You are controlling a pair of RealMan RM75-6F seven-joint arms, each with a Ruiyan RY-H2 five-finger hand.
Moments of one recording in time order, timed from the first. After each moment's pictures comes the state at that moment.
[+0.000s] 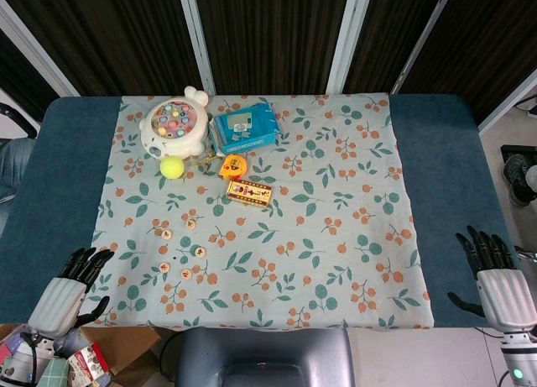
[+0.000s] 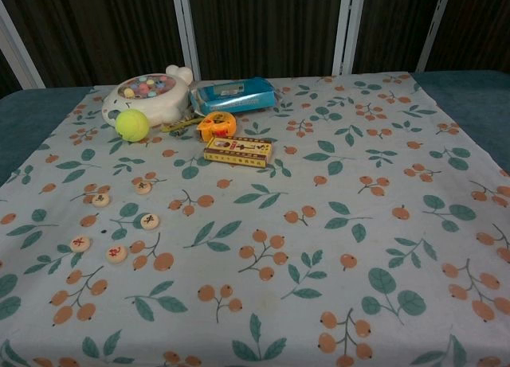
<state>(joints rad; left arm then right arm) -0.17 -1.17 0.09 -1.59 1.67 1.45 -0.03 0.03 -1.10 0.01 -1.61 -1.57 1.52 -0.12</state>
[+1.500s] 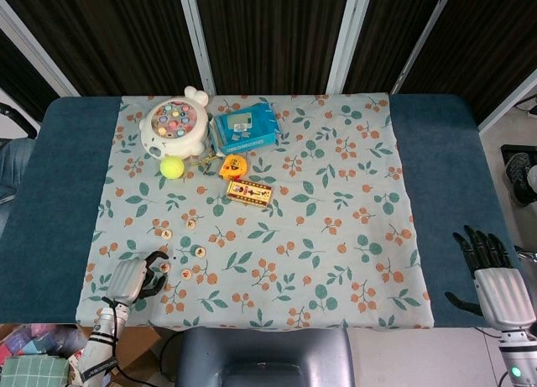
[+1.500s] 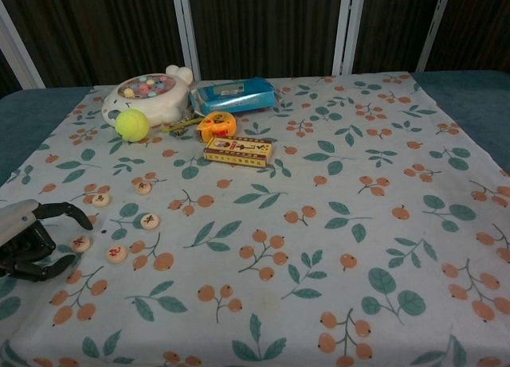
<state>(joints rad) -0.30 -1.66 -0.06 -1.26 1.38 1.17 -0.04 0.04 -1.10 0.01 -1.62 -1.57 1.51 -0.11</state>
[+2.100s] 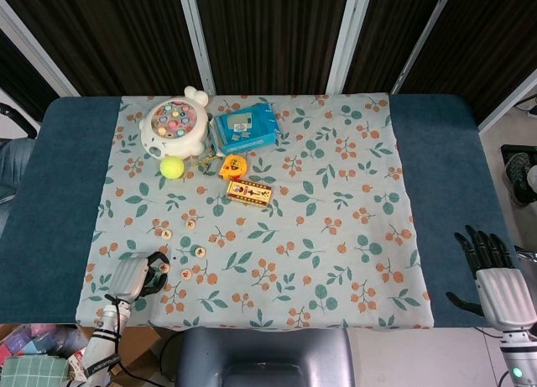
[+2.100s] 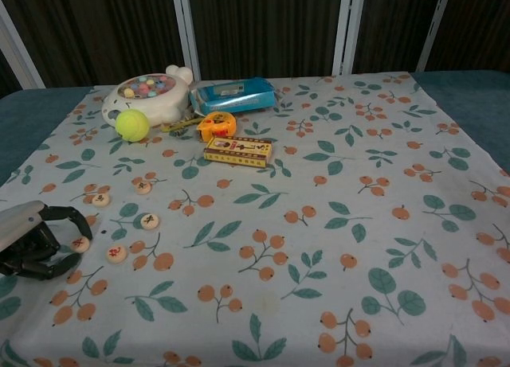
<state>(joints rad) -0.32 -1.68 -0.07 -1.22 1.36 1.15 -0.03 0.03 -1.10 0.01 -1.61 -1.57 1.51 -0.10</state>
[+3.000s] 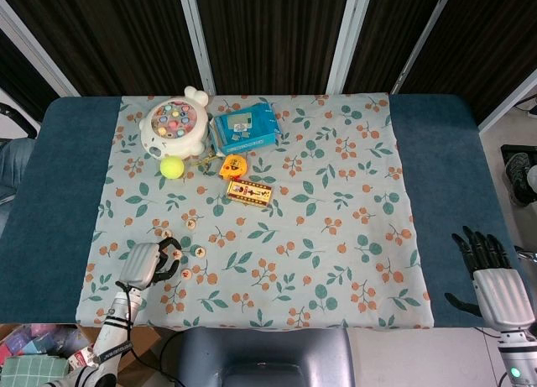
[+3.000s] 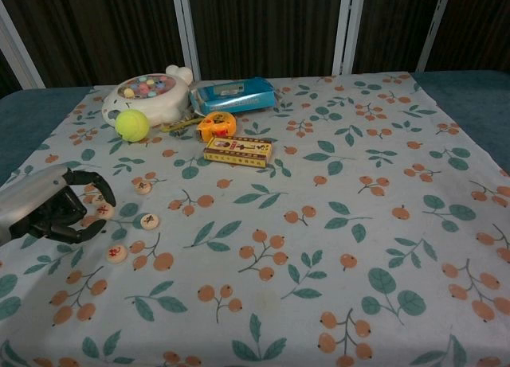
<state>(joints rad) -0.39 -1.70 -0.15 -1.30 1.35 1.17 0.02 0.03 -1.10 0.01 -1.61 -1.58 1.51 -0.12</state>
